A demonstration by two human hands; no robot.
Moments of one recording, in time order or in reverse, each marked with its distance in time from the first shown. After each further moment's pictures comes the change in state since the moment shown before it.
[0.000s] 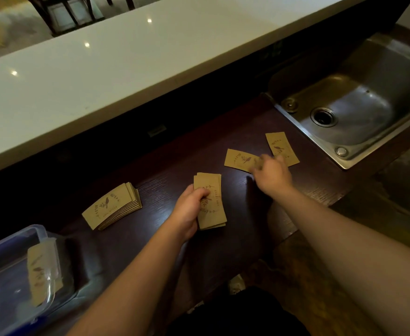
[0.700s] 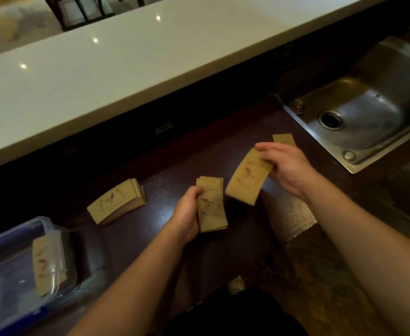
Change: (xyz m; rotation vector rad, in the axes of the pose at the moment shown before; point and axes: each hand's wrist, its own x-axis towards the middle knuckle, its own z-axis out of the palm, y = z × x) left_hand -0.002 -0.004 -0.008 -0.146 0.045 -0.164; right_hand -0.014 -0.015 -0.047 1.169 -0.321 -0.022
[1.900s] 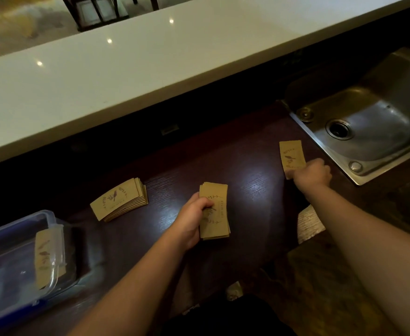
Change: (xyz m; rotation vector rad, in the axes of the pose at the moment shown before) left_hand -0.001 -0.011 -0.001 0.079 -0.048 0.107; right_hand 0.046 0.034 -0.064 -0.897 0.606 0.191
